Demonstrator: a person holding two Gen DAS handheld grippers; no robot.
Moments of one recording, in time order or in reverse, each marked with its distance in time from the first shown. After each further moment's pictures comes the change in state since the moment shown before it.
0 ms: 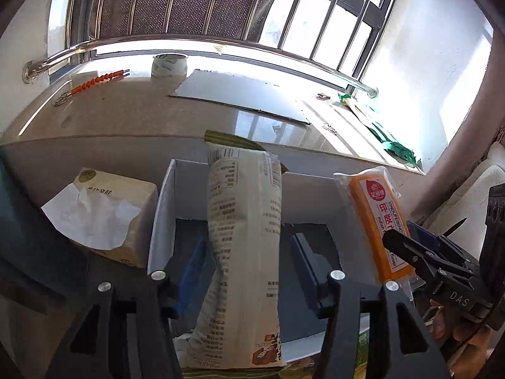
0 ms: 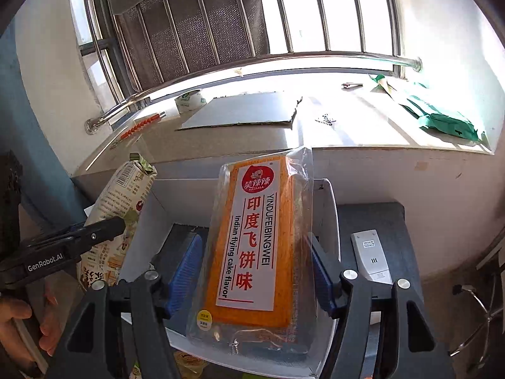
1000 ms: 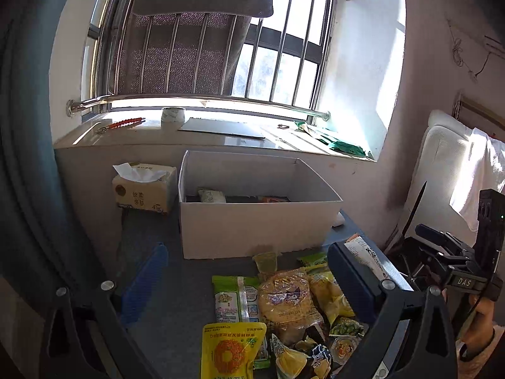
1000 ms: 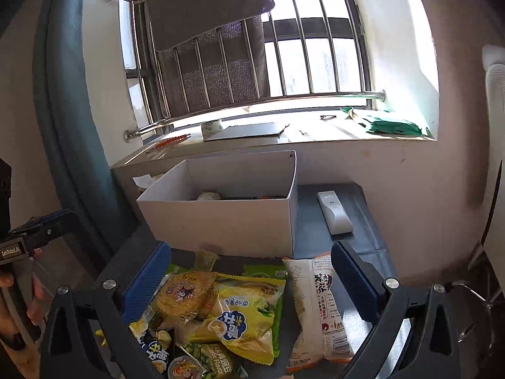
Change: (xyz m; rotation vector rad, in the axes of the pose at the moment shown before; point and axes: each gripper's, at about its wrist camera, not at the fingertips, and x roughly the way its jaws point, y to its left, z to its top) left arm -0.178 -0.024 -0.206 0.120 -0.301 -0.052; right arm -0.176 0.000 -0.191 -0.074 -0.246 -0.014
